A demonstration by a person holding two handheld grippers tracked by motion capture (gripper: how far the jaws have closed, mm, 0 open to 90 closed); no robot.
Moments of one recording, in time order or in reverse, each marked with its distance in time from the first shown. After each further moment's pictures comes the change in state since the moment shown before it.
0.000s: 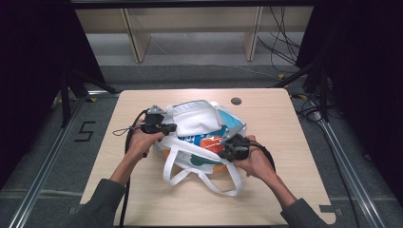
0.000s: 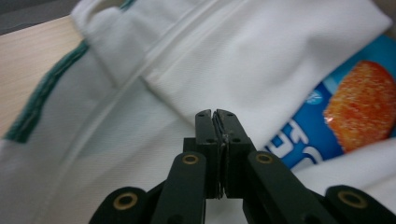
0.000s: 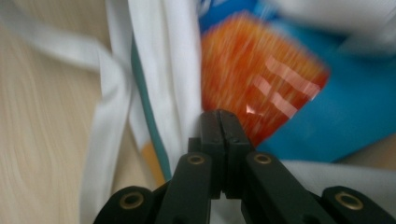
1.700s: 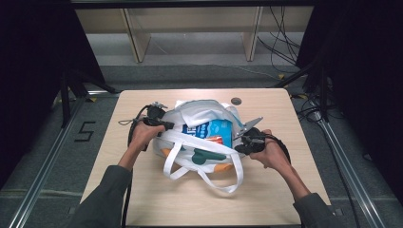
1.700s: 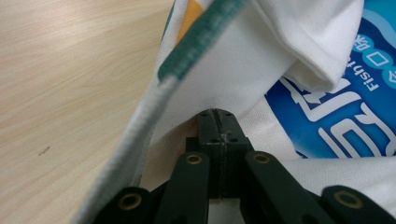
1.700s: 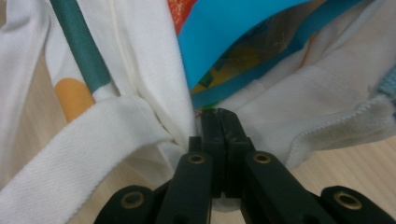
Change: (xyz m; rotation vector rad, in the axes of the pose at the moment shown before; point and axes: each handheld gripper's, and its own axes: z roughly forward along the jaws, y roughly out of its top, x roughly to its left) left arm 0.041 0.005 0.034 0.163 0.063 -0.079; right arm -0.046 -0.039 -0.008 0.059 -0.046 0.101
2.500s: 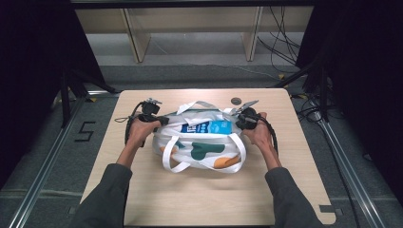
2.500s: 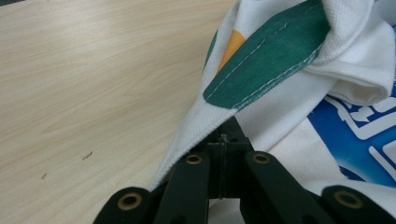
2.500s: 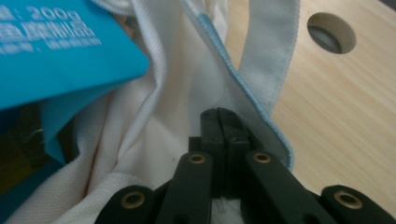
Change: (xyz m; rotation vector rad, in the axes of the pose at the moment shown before) left arm 0.020 0.003 0.000 -0.055 0.072 -0.039; right arm -0.079 0.029 0.055 -0.033 -0.235 0.120
